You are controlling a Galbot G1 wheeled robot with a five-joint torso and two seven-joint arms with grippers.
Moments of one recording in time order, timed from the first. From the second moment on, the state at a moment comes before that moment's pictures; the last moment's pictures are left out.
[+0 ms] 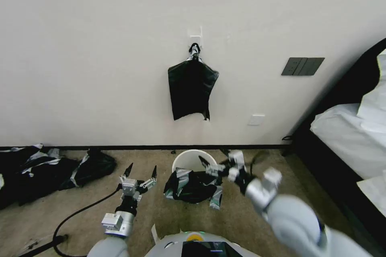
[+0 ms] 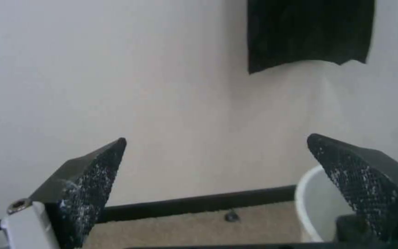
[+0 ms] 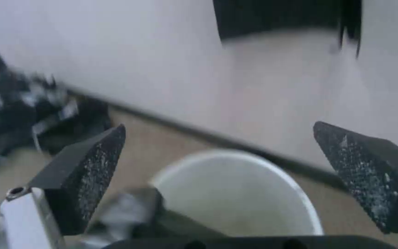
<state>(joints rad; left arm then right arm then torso) 1.90 -1.14 -0.46 -2.27 -0.19 -0.18 -0.27 -1.32 0.74 0.26 2.43 0.89 -0.44 0.20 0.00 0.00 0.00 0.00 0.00</state>
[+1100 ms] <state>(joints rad) 2.05 -1.32 -0.45 -2.30 0.03 -0.22 -0.25 -0.20 0.92 -0.72 1.47 0.77 -0.68 -0.23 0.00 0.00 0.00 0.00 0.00</state>
